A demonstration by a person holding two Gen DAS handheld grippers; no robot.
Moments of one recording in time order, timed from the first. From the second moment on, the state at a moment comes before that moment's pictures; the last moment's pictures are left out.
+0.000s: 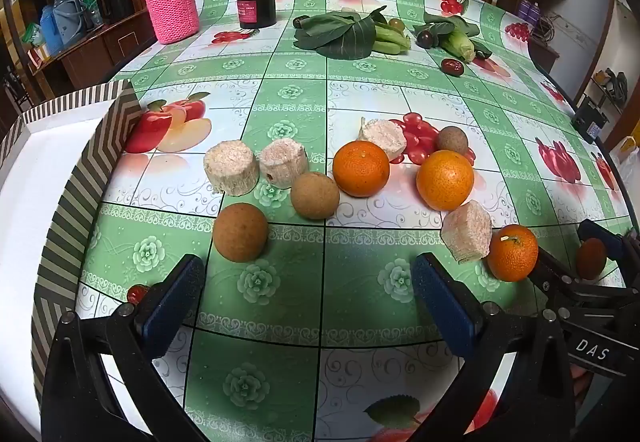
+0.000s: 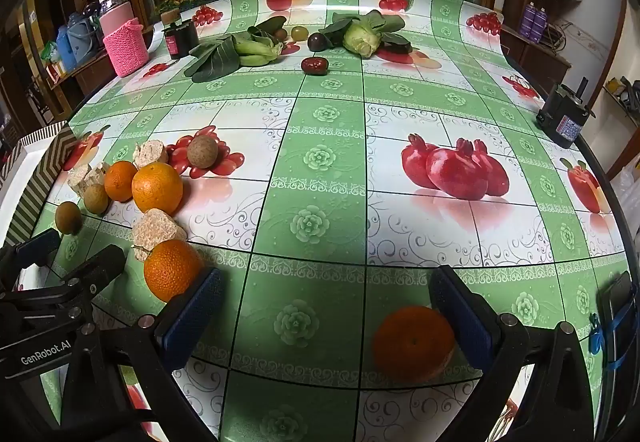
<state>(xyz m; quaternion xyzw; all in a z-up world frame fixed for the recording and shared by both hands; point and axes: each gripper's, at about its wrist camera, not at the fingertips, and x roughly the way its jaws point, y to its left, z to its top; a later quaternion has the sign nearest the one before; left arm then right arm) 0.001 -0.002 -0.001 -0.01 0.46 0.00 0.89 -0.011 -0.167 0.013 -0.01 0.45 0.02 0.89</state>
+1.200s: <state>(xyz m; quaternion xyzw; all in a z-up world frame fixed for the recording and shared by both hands) -0.072 0.061 0.046 0.00 0.44 -0.06 0.90 -0.091 -0.206 0.063 0.02 0.40 0.11 0.91</state>
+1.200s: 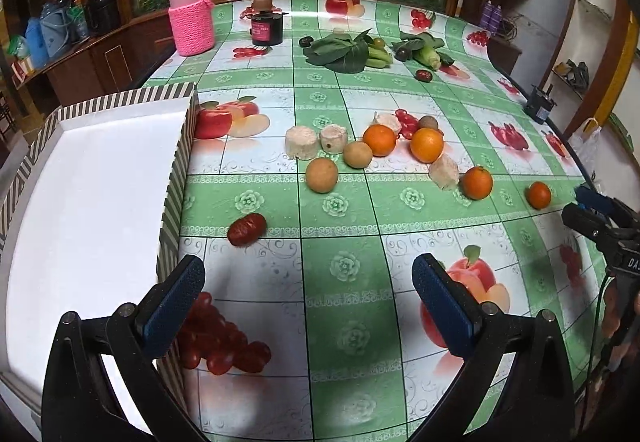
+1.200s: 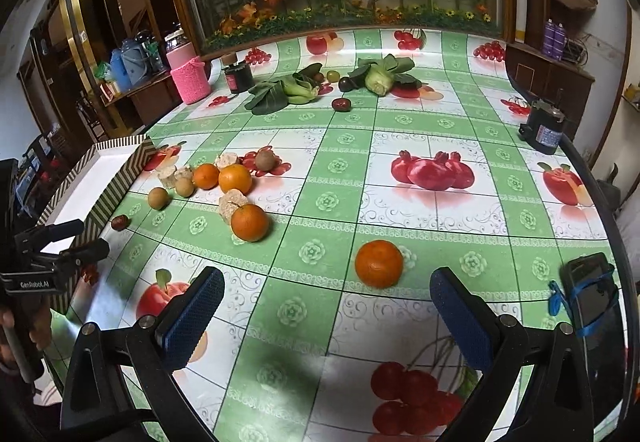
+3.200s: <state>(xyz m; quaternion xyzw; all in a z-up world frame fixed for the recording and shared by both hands) 0.003 0.056 0.022 0.02 0.47 -0.07 0.88 -0.053 -0.178 0.056 -0.01 0.42 0.19 0.89</state>
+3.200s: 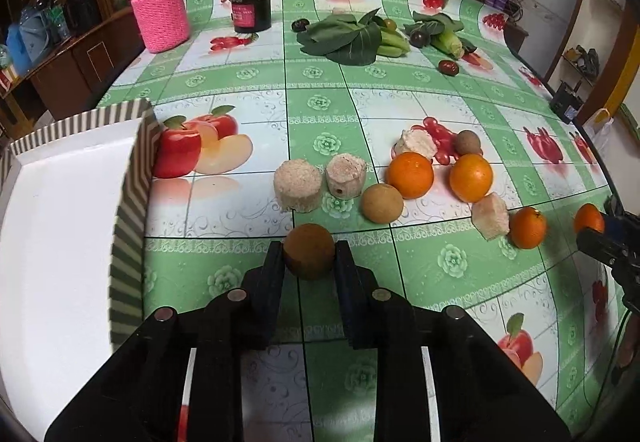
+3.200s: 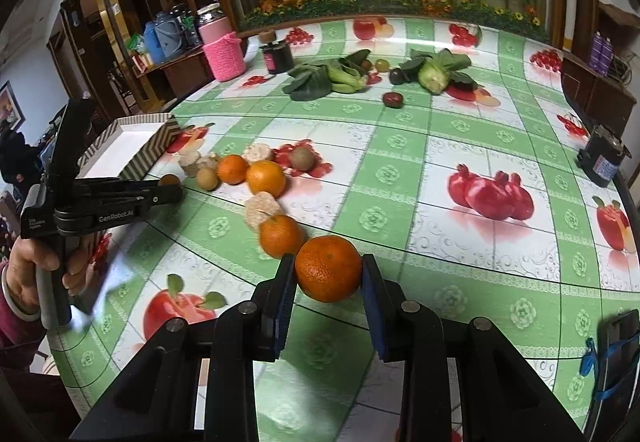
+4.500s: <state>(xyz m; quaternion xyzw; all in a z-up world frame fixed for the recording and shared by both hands) 0.002 0.227 0.048 -0.02 0.46 0.08 0.88 0.026 0.109 0.080 -0.07 0.42 0.39 0.82</state>
